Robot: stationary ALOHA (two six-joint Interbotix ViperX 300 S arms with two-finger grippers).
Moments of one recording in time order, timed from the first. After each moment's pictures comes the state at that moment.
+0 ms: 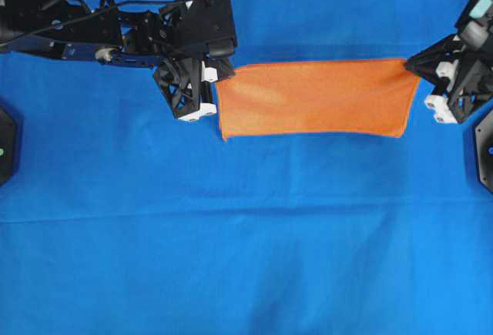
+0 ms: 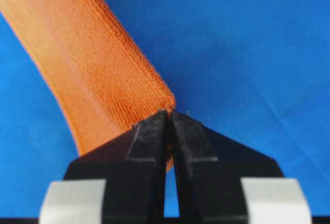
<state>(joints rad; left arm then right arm) 0.23 -0.01 0.50 -0.03 0.37 0.10 -0.30 -0.78 1.11 -0.37 0.47 0.58</state>
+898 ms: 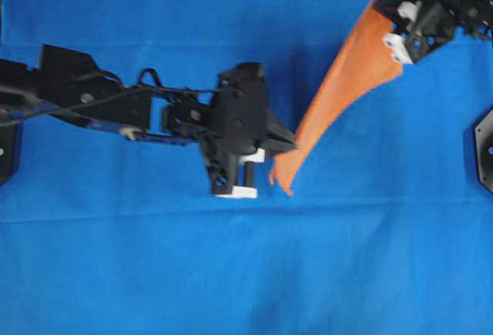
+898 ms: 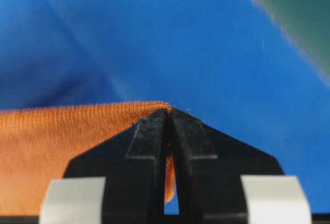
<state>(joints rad) -0.04 0.10 0.37 -0.03 0.06 0.10 -0.57 -0.43 0.92 -0.52 0.19 0.57</state>
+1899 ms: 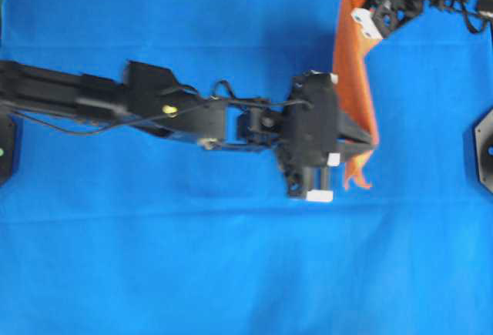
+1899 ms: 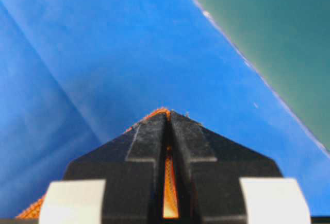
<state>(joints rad) -0.05 0.39 0.04 -0.03 -0.08 0.18 -0.60 -0.35 0.82 -0.56 0.21 0.57</state>
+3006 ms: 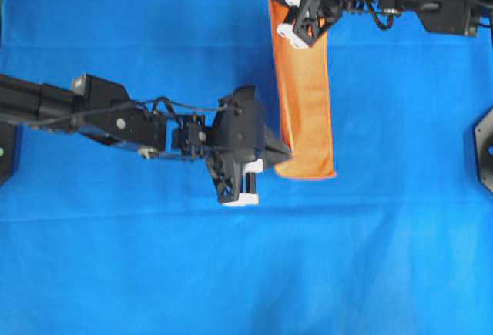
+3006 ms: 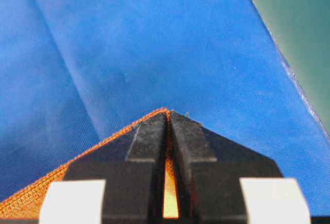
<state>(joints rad) -0.05 0.26 0.49 -0.03 -0.22 0.00 -0.50 0.08 0.51 -0.58 0.12 0.51</state>
